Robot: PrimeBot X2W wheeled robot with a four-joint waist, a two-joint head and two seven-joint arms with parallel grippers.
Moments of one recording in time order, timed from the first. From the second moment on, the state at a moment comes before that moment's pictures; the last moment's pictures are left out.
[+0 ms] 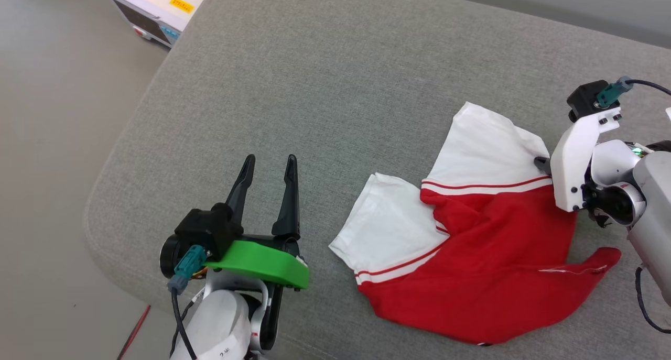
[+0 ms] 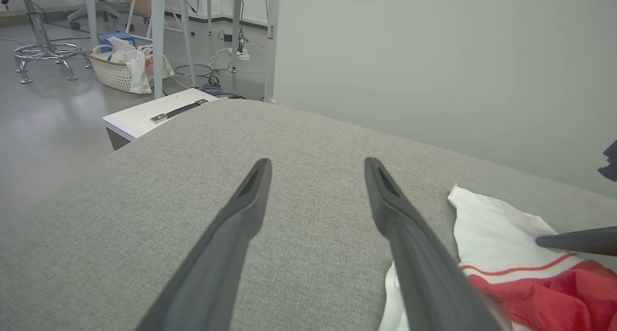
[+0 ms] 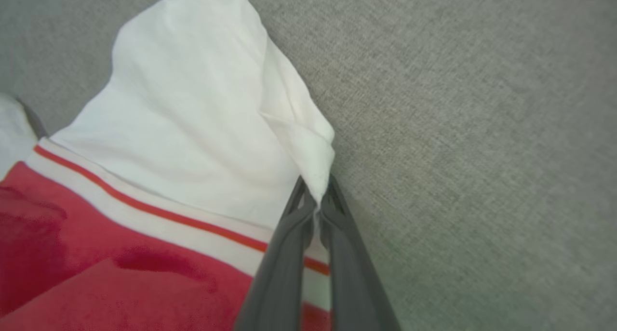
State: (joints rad) left arm -0.21 0.06 -0.29 0.10 -0.35 0.06 -0.26; right arm -0.79 -0.48 0.62 0.69 0.75 0.13 0.58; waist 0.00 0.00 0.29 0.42
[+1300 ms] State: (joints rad) left arm -0.10 0.10 -0.16 0.25 -0.30 0.03 -0.19; right arm 0.04 -0.12 -0.30 0.13 0.32 0.13 0.16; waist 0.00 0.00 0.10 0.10
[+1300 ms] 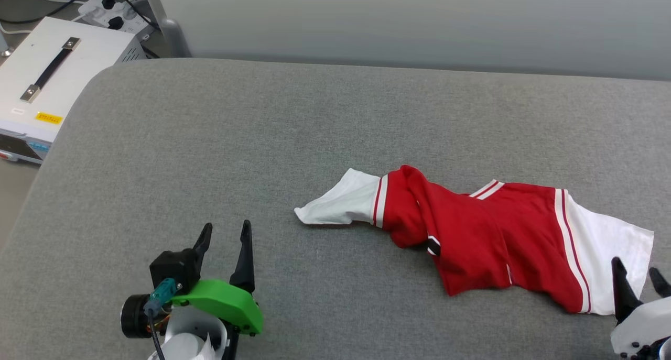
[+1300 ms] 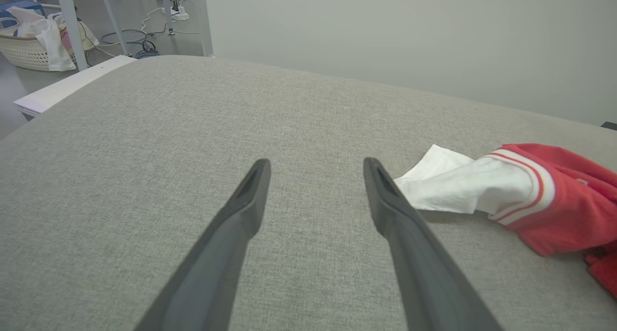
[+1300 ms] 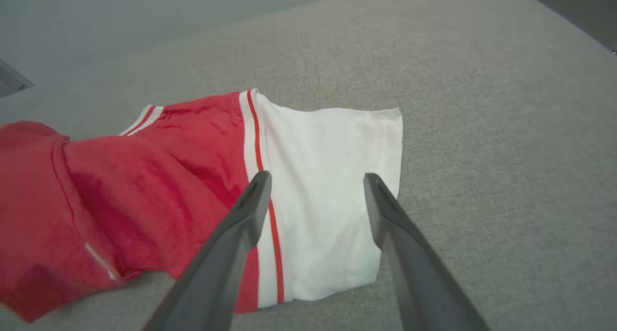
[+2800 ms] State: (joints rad) left arm -0.57 0.33 -0.59 0.40 -0.40 -0.11 0.68; right arm -0.02 -0.11 -0.04 -0.12 0.28 0.13 0.04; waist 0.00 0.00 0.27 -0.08
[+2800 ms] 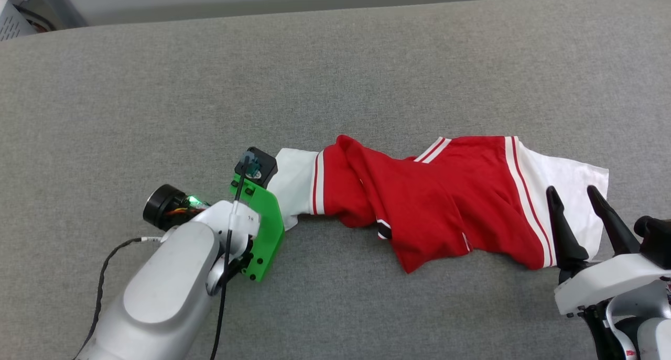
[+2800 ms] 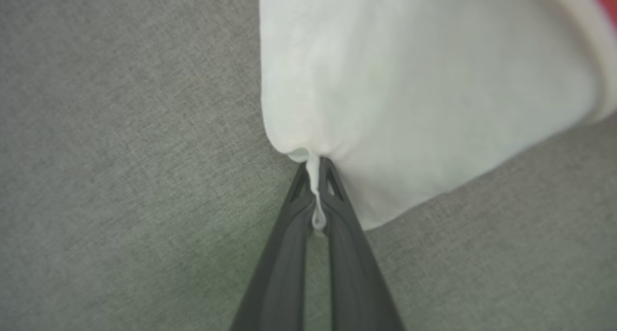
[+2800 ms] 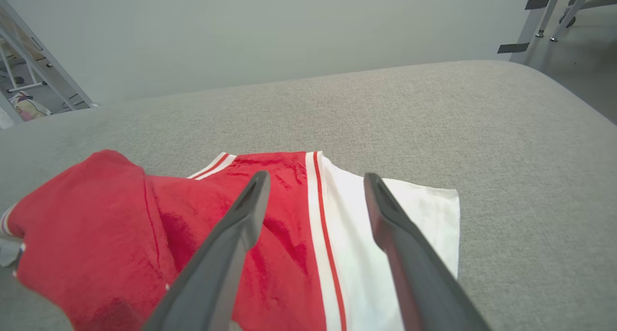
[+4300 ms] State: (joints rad) left arm -0.46 0.36 -0.41 0.11 -0.42 0.06 0.28; right arm -0.52 -0.47 0.02 0.59 0.59 0.13 0.51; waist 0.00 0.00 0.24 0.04
